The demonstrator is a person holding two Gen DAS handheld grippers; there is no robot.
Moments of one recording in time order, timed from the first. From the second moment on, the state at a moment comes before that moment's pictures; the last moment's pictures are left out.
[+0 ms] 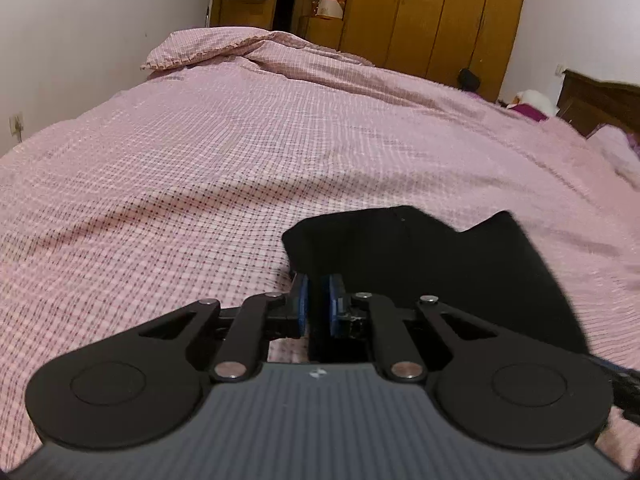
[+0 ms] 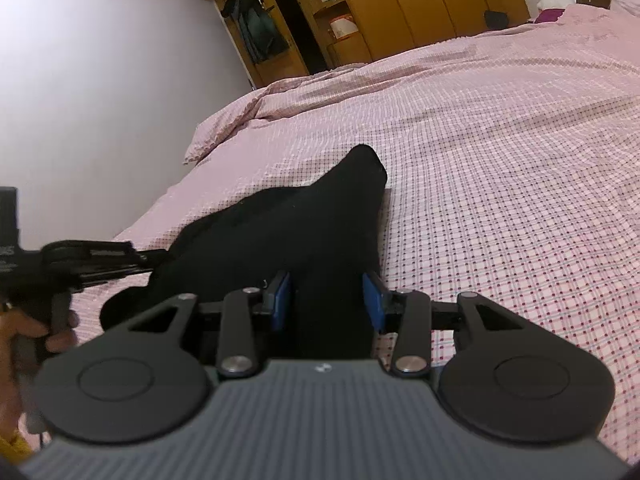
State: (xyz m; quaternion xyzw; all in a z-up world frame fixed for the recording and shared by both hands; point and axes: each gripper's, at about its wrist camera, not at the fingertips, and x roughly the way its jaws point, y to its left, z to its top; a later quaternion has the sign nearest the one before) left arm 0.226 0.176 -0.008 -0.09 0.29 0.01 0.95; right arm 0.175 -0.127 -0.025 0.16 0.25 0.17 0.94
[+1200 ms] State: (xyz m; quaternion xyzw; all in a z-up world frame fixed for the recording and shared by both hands) left arm 0.174 0.177 -0.003 -0.13 0.32 0.01 0.94; right arm 0.168 -0.142 -0.018 0.18 0.27 0.17 0.93
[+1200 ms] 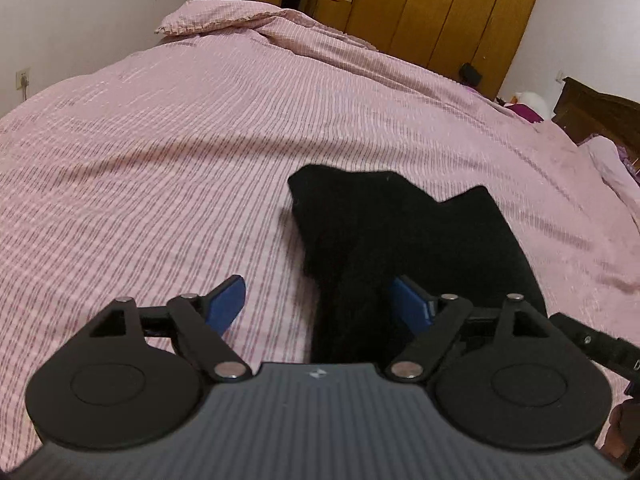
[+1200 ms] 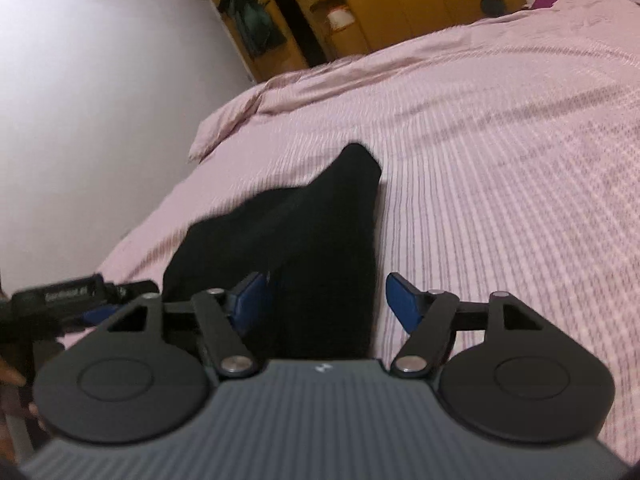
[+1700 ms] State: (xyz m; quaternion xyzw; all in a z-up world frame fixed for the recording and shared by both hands) left arm 0.226 0.168 -0.041 -0.15 0.37 -0.02 0.92; right arm 0.237 -0.127 -0.045 0.20 0.35 0.19 0.90
